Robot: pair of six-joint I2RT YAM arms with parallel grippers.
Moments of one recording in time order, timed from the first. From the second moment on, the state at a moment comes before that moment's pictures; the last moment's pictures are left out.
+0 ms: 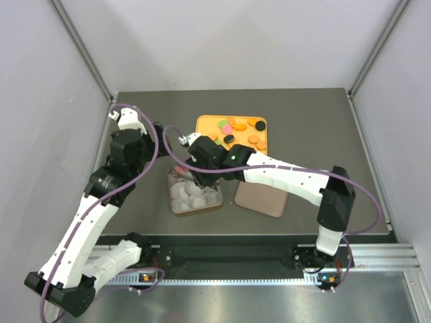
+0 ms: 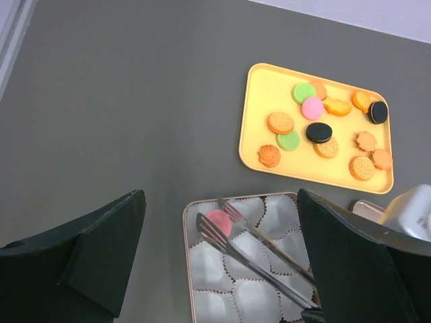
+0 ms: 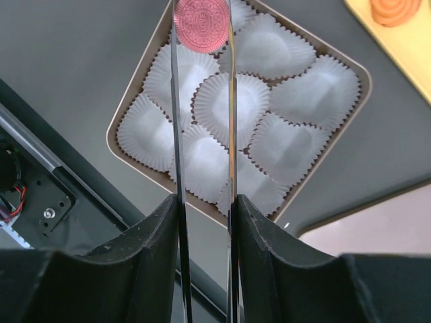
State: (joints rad) left arm -0.41 0.89 1.11 -0.59 -0.36 -0.39; right arm 1.10 1.78 1.63 -0.71 0.12 0.34
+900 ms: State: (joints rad) left arm -0.41 0.89 1.11 -0.60 -0.36 -0.39; right arm 1.11 1.81 1.55 -0.60 0.12 0.40
